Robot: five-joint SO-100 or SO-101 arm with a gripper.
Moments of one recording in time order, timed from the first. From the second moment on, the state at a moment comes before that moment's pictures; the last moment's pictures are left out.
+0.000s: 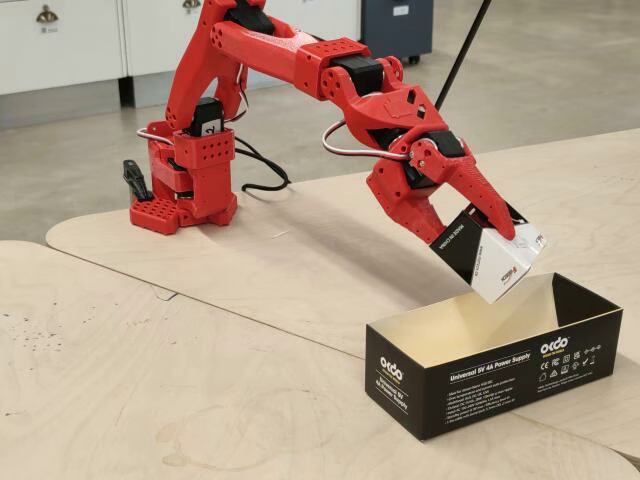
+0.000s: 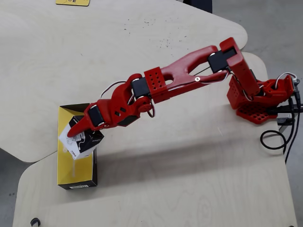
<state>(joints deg) -15.9 59.9 67.5 32.6 -16.6</state>
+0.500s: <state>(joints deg) -14.2 62.5 70.4 33.1 -23.1</state>
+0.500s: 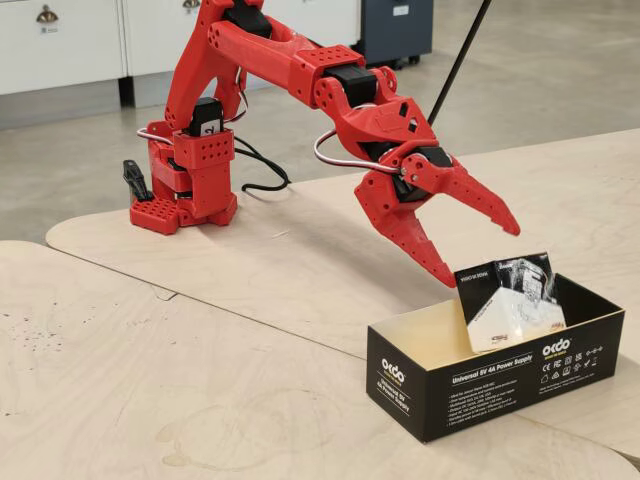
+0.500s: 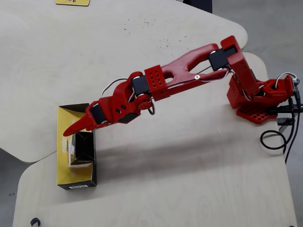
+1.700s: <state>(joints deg) -11.0 145.8 153.4 61.7 -77.7</state>
